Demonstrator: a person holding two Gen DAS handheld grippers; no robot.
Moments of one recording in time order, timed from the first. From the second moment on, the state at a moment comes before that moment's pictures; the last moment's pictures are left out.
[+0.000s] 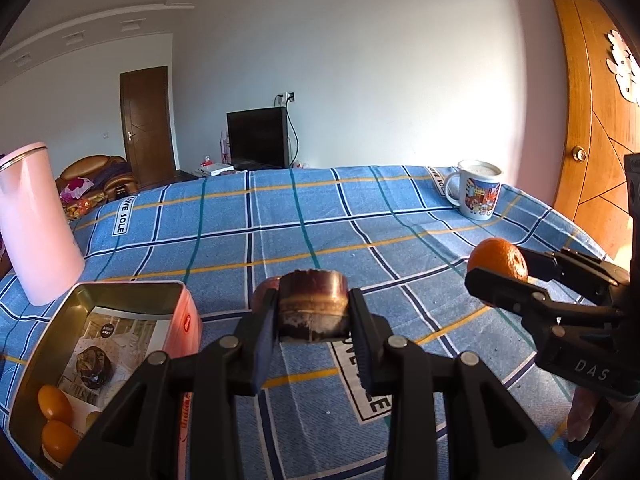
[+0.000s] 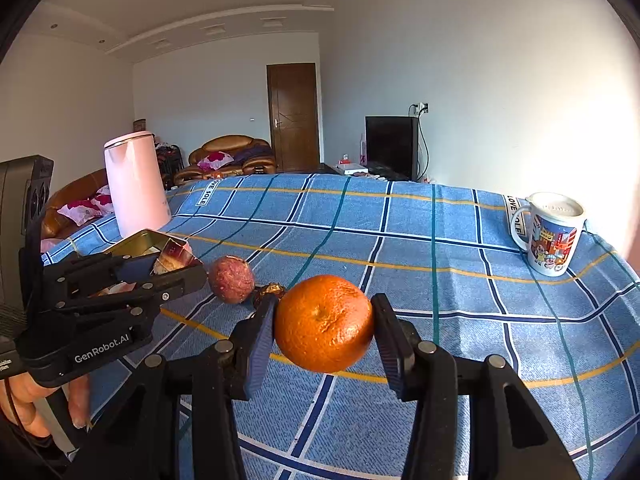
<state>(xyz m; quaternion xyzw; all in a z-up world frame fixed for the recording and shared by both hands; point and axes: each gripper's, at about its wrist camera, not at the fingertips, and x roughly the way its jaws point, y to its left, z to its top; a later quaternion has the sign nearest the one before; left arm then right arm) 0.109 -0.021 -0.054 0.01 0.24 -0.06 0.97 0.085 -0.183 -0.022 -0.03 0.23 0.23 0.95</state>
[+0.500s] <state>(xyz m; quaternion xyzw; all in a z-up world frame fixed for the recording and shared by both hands) 0.093 -0.022 -0.047 0.03 0.20 -0.04 0.98 0.066 -0.186 -0.012 -0.03 0.17 0.21 0.96</state>
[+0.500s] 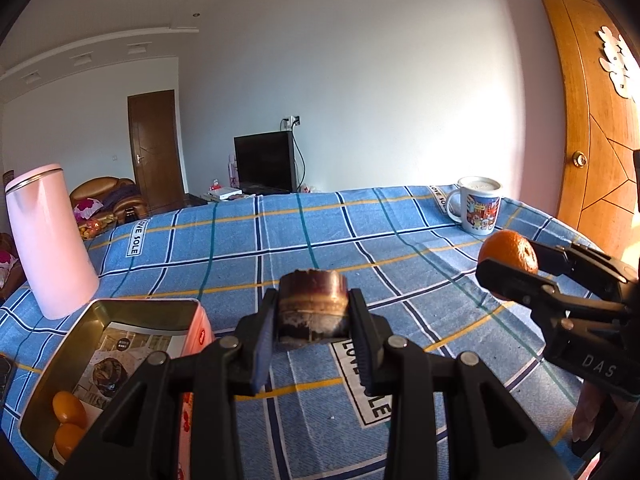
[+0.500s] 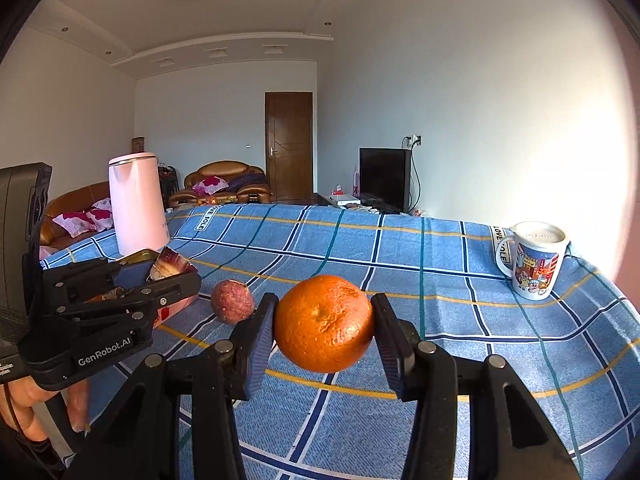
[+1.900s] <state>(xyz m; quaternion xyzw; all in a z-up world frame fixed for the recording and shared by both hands) 0.090 0.183 -0.066 -0.09 0.29 0.08 0.95 0.118 0.058 -0.031 -0.13 0.28 0.37 0.87</state>
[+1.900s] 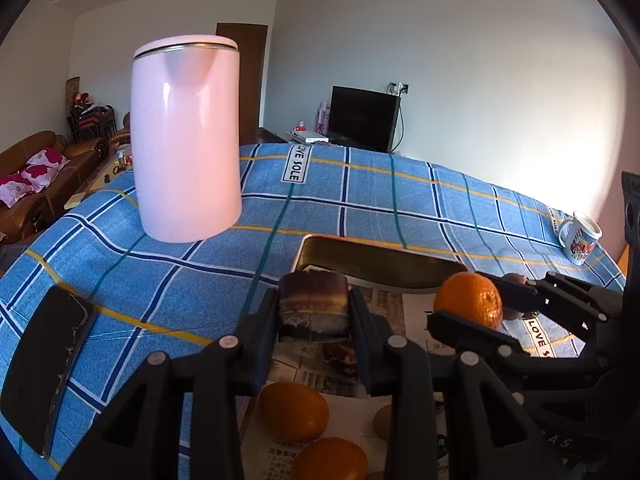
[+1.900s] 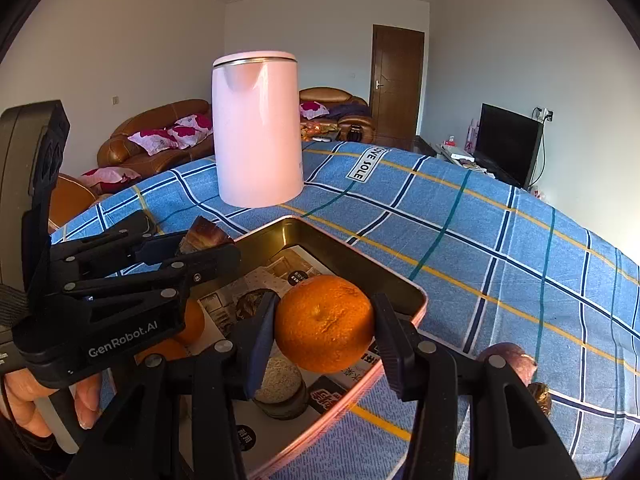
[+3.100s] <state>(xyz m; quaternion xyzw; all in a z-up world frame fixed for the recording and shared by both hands) 0.106 0.057 -0.038 -0.02 0.27 0.01 0.96 0.183 -0.092 -0.062 -0.09 0.39 0.24 0.88</state>
